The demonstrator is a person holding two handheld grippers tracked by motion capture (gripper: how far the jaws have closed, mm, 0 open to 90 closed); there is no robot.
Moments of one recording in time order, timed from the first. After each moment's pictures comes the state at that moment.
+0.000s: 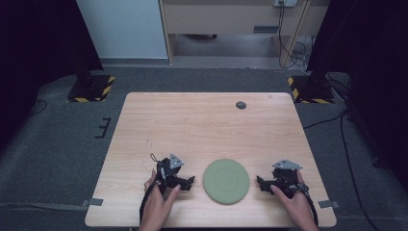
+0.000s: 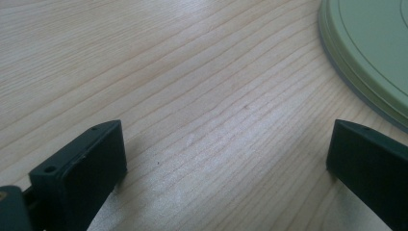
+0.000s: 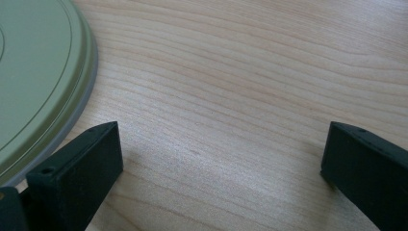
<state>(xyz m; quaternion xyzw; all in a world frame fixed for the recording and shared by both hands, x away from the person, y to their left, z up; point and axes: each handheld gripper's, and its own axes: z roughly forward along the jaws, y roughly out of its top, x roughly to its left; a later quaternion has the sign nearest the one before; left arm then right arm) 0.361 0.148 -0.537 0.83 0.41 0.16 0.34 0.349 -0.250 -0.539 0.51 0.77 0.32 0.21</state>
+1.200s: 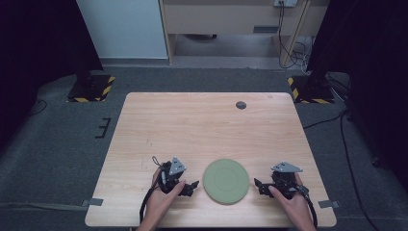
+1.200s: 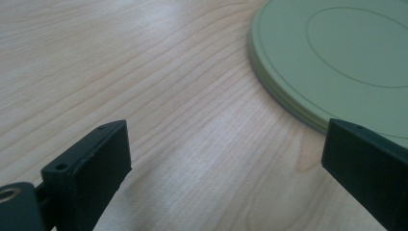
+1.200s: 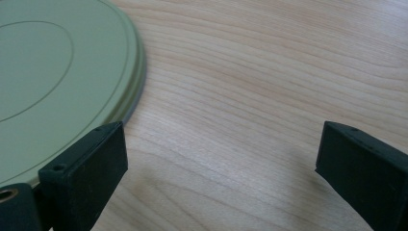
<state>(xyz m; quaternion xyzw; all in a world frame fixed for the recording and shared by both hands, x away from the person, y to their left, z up) 0.341 0.139 -0.526 0.83 0.36 0.14 0.40 0.336 -0.242 -0.531 0.48 0.78 0.35 0.19</state>
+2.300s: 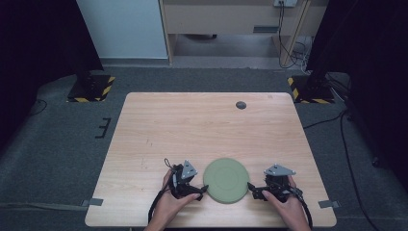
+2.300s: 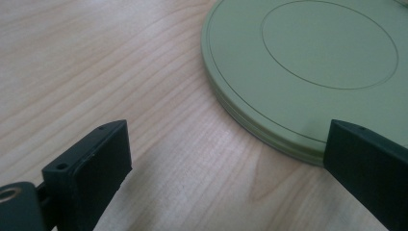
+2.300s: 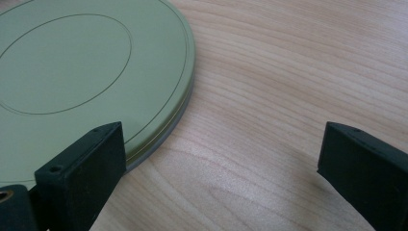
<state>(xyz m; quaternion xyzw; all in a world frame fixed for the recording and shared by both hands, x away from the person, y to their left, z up) 0.340 0.107 -0.530 0.85 0.34 0.15 0.38 0.330 -0.224 -0.532 0.45 0.80 0.36 0.18</state>
